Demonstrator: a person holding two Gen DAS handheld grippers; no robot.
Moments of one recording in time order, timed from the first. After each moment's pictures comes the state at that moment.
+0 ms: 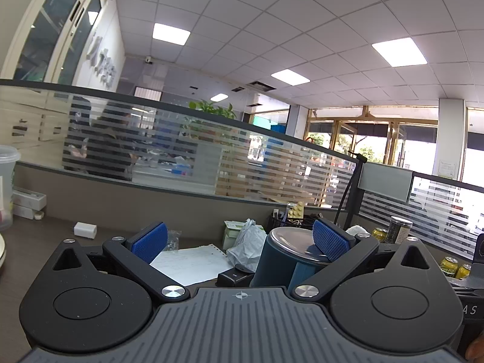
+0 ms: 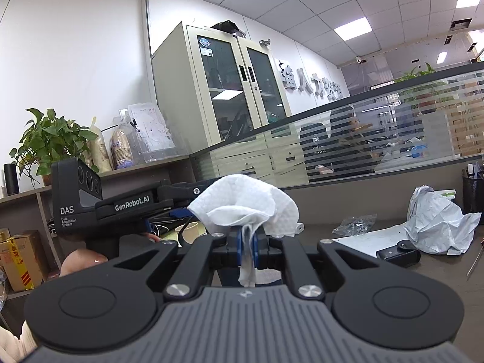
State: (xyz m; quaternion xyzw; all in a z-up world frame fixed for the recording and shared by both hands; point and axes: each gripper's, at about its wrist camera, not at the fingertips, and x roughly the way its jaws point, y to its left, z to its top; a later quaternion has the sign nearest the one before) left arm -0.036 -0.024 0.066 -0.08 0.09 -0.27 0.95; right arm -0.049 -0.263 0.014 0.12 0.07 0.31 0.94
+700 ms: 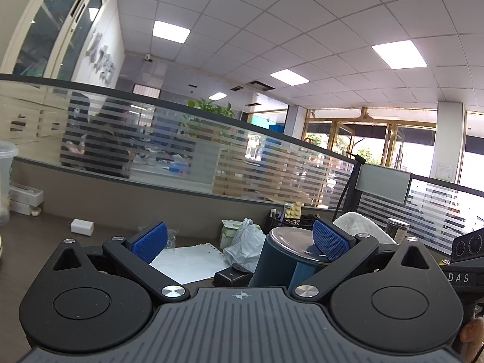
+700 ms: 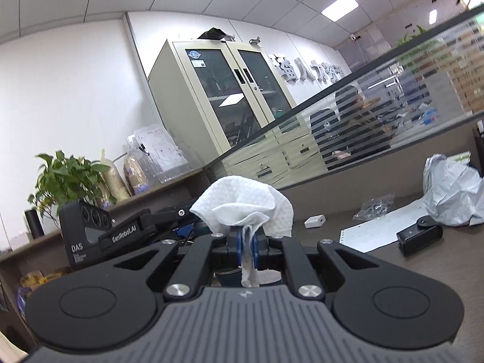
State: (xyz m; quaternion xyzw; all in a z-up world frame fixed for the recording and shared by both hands) left arm -0.032 -0.023 0.064 -0.09 0.09 -0.28 0.95; right arm -0.024 -0.292 0.017 0.23 0.09 0.35 0.90
